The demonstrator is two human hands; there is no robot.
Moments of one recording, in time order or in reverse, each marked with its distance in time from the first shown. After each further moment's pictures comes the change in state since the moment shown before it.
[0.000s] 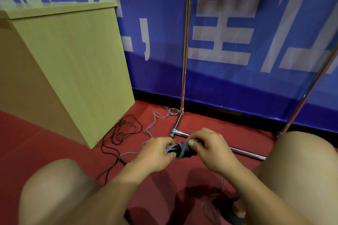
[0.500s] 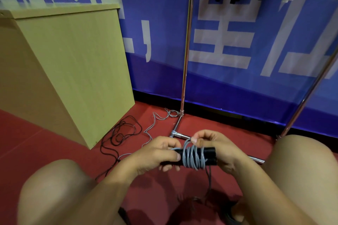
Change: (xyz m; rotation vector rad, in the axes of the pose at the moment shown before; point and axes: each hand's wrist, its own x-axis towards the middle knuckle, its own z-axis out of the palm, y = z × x) left_hand -0.022 0.027 -0.042 -0.840 -0.481 0.126; right_hand 0.008 -0.009 -0.016 1.007 -0.208 0.507
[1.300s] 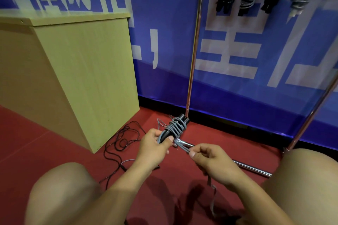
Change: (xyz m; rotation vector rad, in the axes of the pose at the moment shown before) left_hand 0.024 -0.021 -0.011 0.049 0.910 -0.025; right_hand -0.001 0.014 0.014 -0.352 -0.040 -0.146
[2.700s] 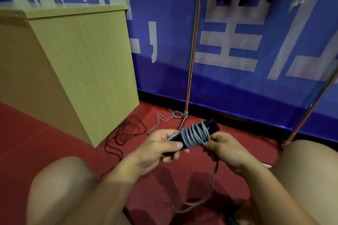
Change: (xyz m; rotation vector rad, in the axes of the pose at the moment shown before) left_hand -0.026 0.026 -0.019 -0.359 -0.755 0.014; right_hand 0.004 -0.003 -0.026 0.098 0.041 0.046
